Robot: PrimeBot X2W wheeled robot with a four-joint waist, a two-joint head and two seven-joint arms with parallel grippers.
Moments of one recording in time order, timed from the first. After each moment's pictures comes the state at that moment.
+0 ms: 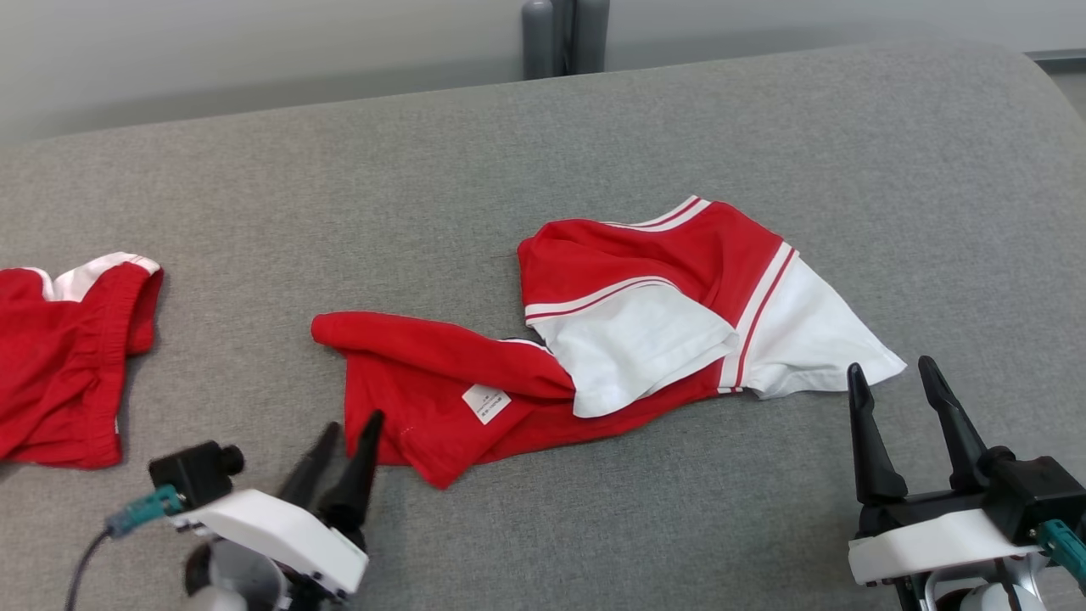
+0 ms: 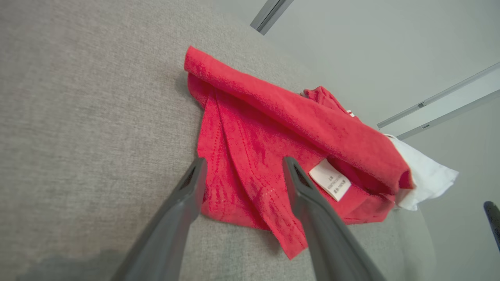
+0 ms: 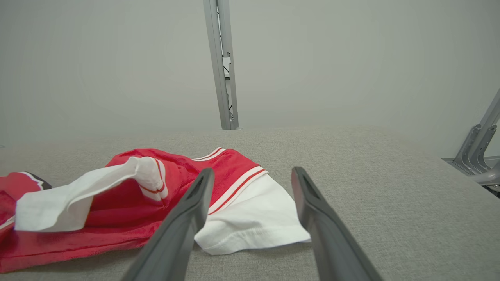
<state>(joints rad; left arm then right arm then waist) -0.14 0.29 -0.40 0.23 -1.03 0.01 -0.02 -0.05 -0.05 0.04 0.11 0.15 0.13 -0.26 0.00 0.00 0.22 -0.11</state>
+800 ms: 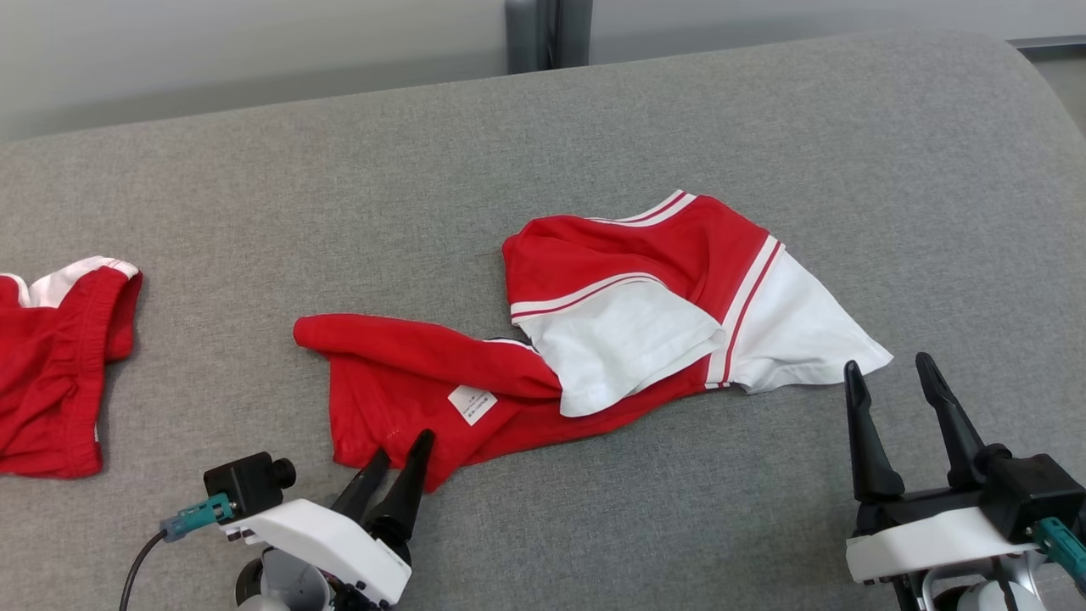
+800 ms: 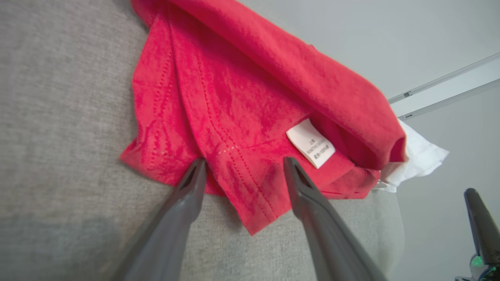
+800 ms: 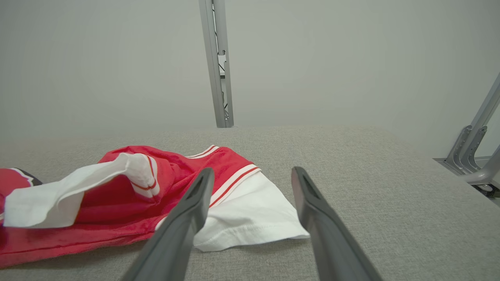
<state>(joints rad) -0.12 0.23 -0.44 0.24 -1.07 0.03 0.01 -0.06 -0.05 0.04 0.11 0.13 0.13 -0.26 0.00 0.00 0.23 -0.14</state>
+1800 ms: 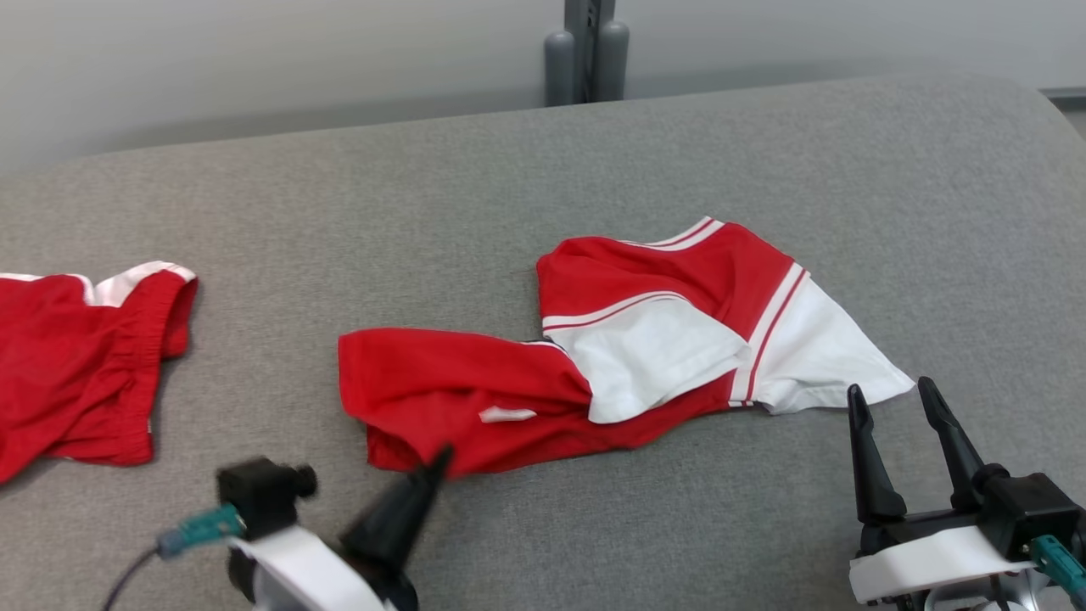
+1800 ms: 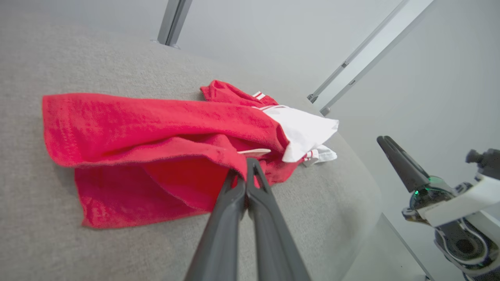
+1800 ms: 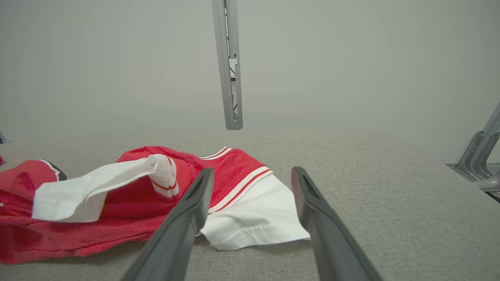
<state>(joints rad) -0.09 0.37 -0.51 -0.01 -0.94 -0.05 0.00 -0.02 -0.05 0.03 0.12 0.12 0.13 -0.26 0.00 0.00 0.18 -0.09</state>
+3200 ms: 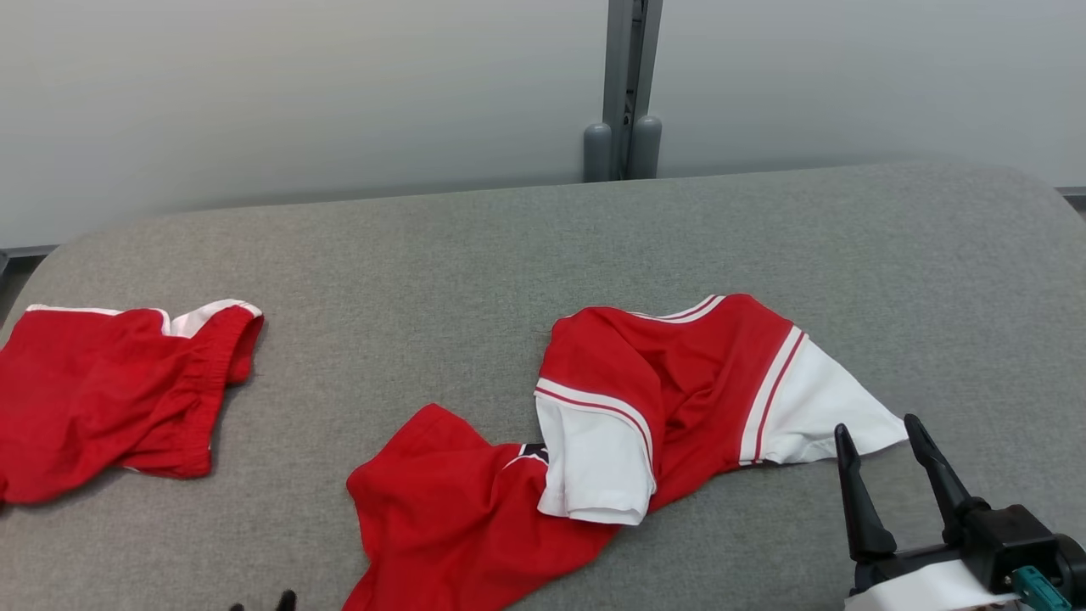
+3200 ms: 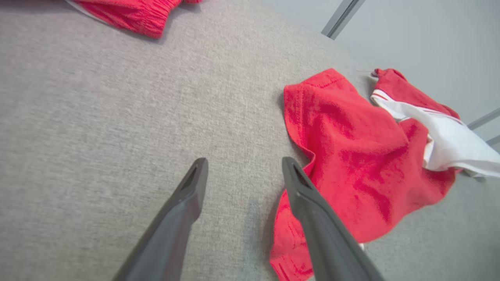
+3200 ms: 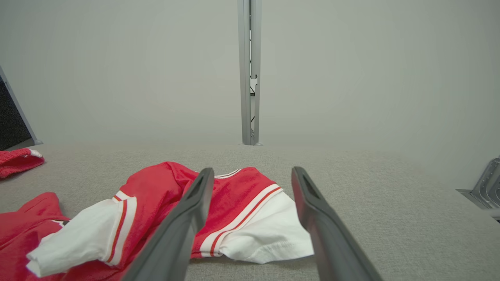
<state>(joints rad) 0.18 0.39 -0.45 0.28 -0.96 0.04 -0.25 0.03 -0.05 0.05 0.14 0.09 0.13 -0.26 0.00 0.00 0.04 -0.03</state>
